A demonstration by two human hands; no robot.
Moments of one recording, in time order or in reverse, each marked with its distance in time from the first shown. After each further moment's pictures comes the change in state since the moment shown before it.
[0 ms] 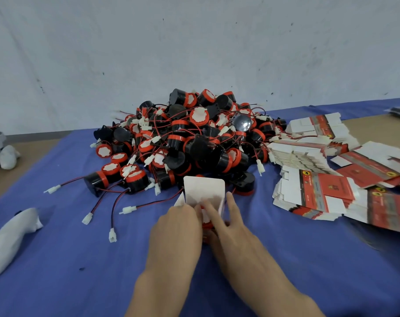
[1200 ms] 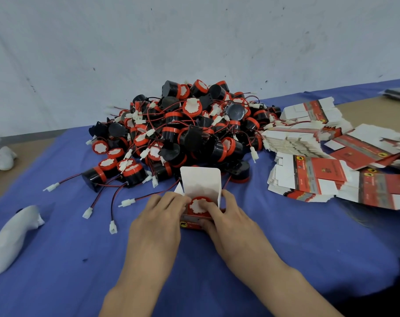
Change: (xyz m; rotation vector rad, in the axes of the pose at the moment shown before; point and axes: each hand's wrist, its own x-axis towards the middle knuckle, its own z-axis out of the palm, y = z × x) left_hand -0.020 -0.034 0.001 -0.083 0.379 0.329; right_hand -0.006 -0.002 -0.002 -0.105 0.080 0.024
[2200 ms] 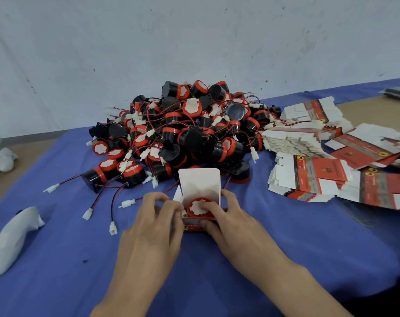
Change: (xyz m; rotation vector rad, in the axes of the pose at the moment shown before) left_hand -0.017 -0.008 -0.006 -0.059 0.067 -0.021; right_hand 0.000 0.006 -0.012 0.088 -0.066 -0.047
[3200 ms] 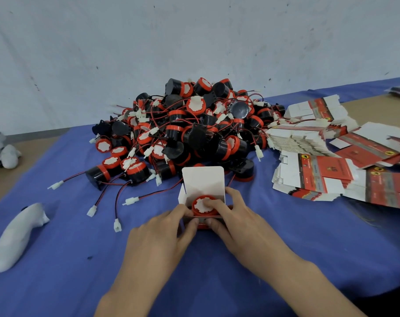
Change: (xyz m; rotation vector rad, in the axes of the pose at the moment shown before) left_hand -0.001 -0.003 0.007 0.041 -0.282 -0.115; right_hand 0.001 0.005 -0.001 0.023 -0.017 -0.034
